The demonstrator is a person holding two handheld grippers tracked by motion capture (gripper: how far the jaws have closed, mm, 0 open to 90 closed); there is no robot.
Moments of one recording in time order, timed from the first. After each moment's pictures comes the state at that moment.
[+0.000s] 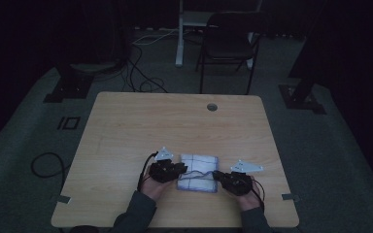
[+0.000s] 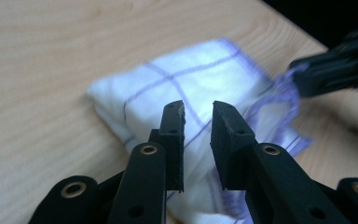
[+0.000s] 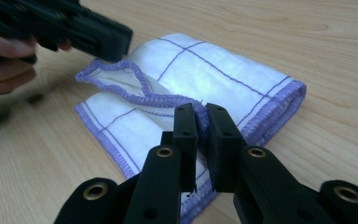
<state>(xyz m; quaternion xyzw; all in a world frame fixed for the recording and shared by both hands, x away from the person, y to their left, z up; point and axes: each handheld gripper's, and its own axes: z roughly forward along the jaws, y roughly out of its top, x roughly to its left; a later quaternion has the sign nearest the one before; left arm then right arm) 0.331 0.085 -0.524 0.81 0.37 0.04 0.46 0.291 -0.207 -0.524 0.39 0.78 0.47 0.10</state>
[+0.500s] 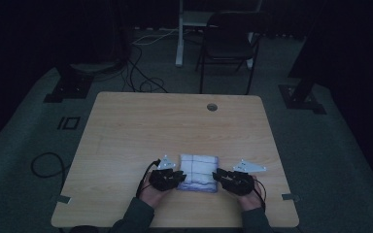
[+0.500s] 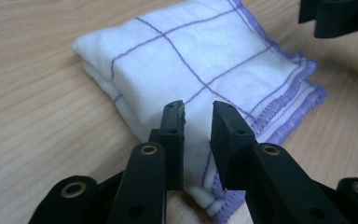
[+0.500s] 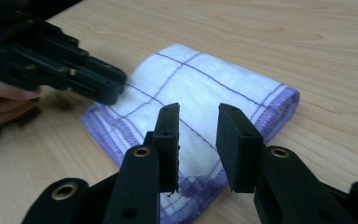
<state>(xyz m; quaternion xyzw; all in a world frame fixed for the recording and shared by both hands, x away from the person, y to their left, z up) 0.310 0.084 -0.535 0.83 0.36 0.06 0.43 0.291 -0.212 -0.522 0.40 0.77 0.49 0.11</state>
